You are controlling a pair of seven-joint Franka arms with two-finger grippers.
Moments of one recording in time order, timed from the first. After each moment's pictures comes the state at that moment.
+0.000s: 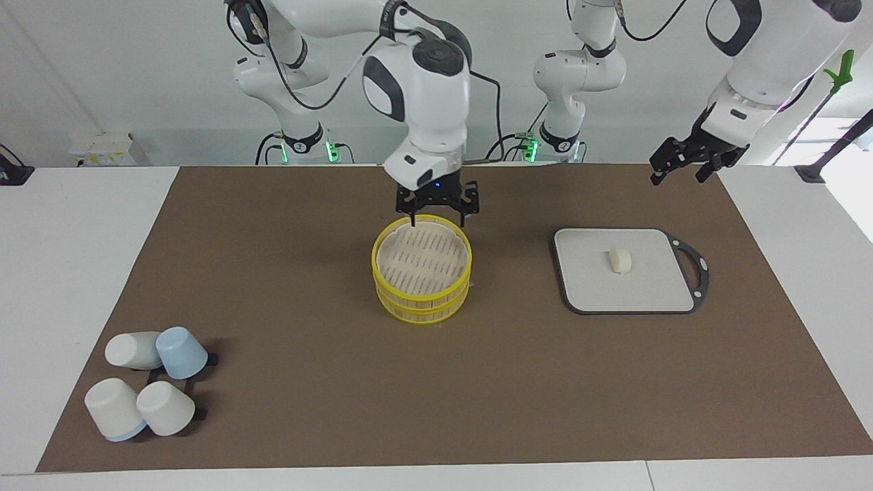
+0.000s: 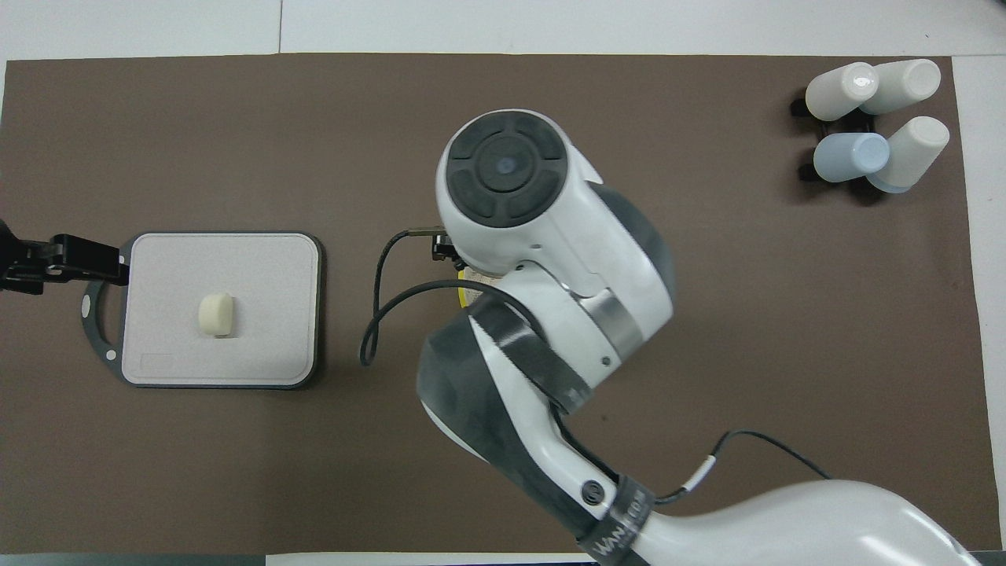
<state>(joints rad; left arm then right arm) -0.05 -0.10 0.05 -1.83 -0.03 1.69 0.00 0.43 0.50 0.30 -1.26 -0.17 1.75 0.79</state>
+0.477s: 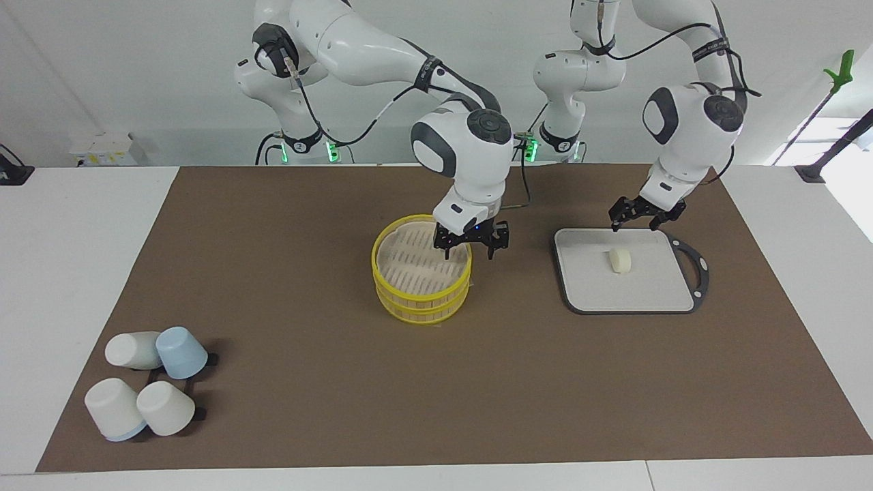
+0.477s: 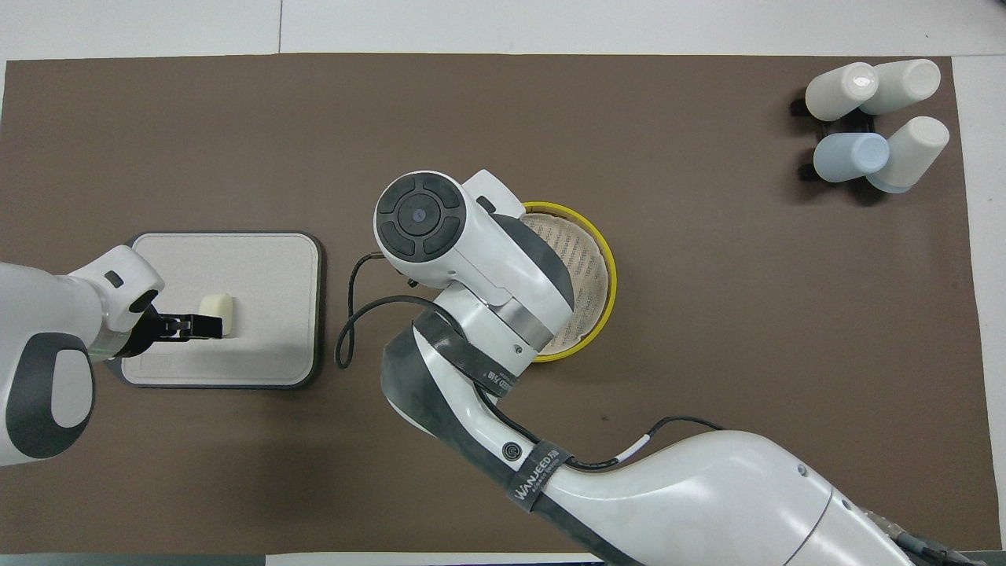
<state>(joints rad) -0.03 -0.11 0.05 -2.38 -0.03 2.24 0.09 0.48 0.60 0.29 -1.31 -0.22 1.90 0.82</state>
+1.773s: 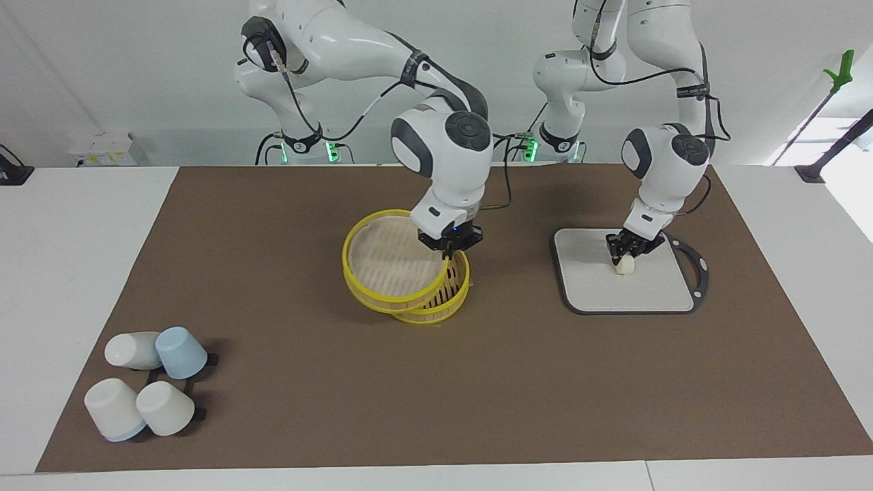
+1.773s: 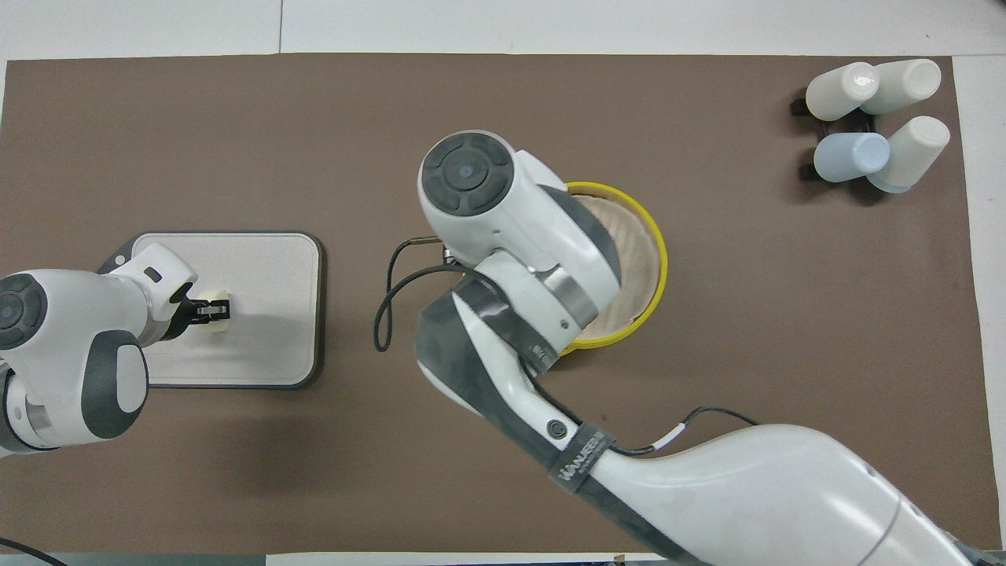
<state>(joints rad) -0.05 0.01 0.04 -2.37 -0.03 2.45 0.01 0.34 0.52 0.28 -1.26 -0.18 1.65 0.59</state>
